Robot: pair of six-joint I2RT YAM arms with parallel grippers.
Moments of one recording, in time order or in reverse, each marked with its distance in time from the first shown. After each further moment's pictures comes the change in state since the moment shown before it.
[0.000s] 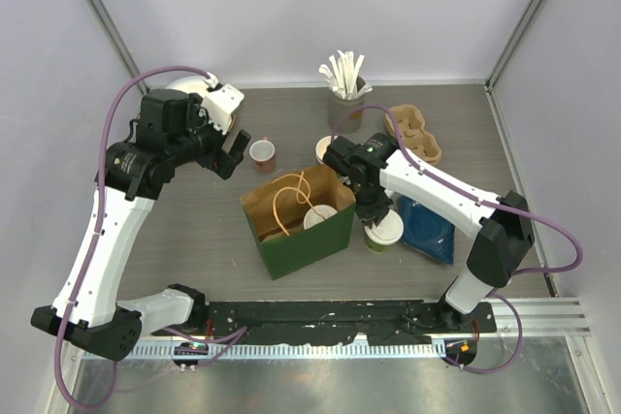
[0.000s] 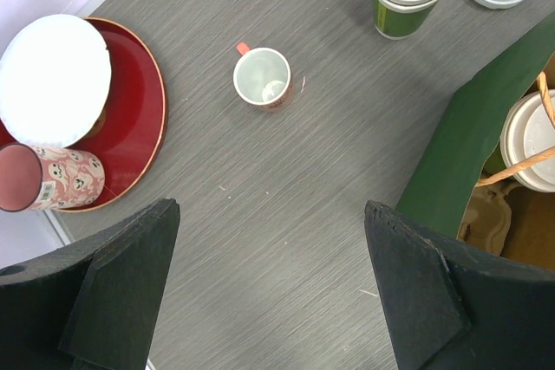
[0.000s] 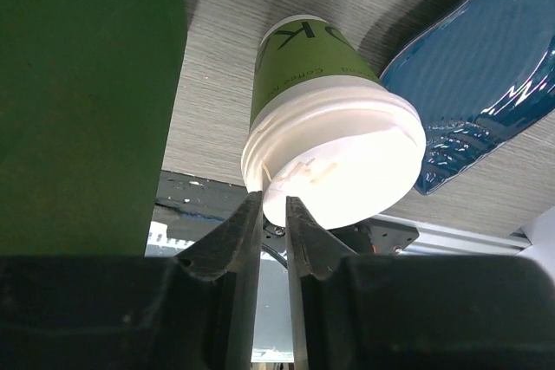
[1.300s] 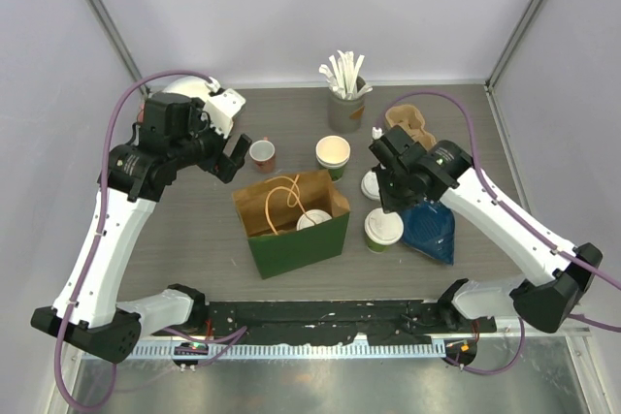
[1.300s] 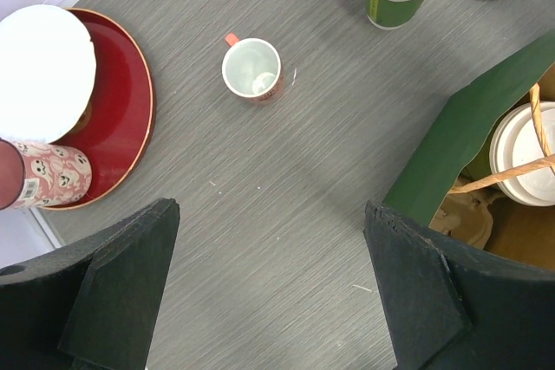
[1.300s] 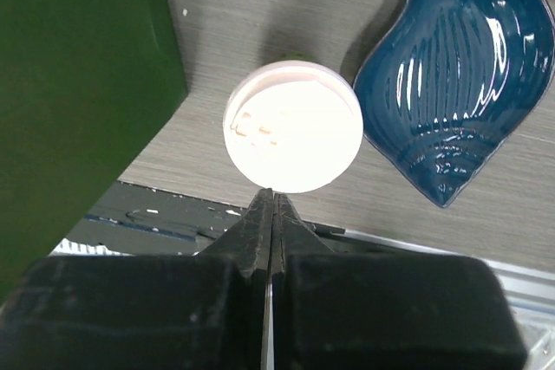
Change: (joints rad) left arm 0.000 -0.012 -0.041 0.006 0.012 -0.006; right arm -0.099 -0.328 -0.082 0.080 0.018 0.095
